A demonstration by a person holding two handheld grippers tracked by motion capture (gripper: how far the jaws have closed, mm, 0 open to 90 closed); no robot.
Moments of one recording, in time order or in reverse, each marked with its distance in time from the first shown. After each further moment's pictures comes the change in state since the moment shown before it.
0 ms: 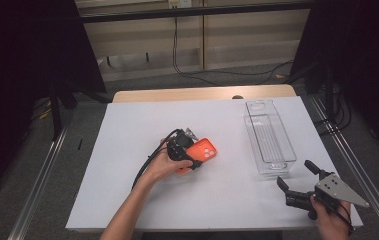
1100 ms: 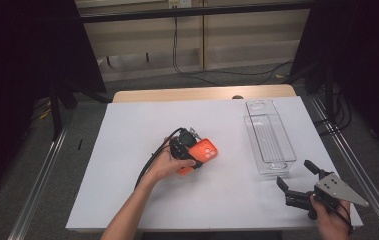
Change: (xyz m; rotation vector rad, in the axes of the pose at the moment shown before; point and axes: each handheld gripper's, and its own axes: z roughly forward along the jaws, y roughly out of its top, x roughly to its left) left arm -0.003 0.012 0.000 0.088 -0.007 0.006; right arm -0.001 0.000 0.001 0.010 0.001 -0.003
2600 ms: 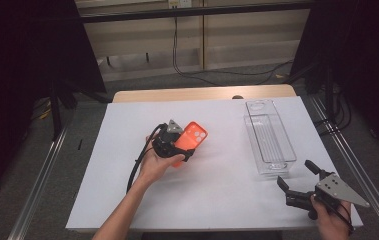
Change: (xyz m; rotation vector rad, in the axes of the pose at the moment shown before) left arm 0.003 -0.028 -0.049 -0.313 0.164 -0.122; right arm 0.000 0.000 -0.001 -0.012 -0.006 0.005
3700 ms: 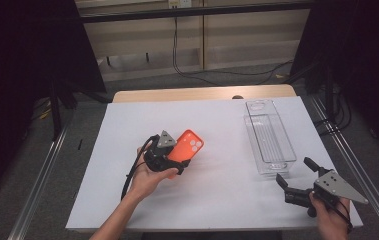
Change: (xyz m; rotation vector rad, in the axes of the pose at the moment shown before) left arm -0.022 -0.024 -0.033 -0.040 -0.013 0.016; right arm 0.001 0.008 0.005 0.003 -0.001 -0.014
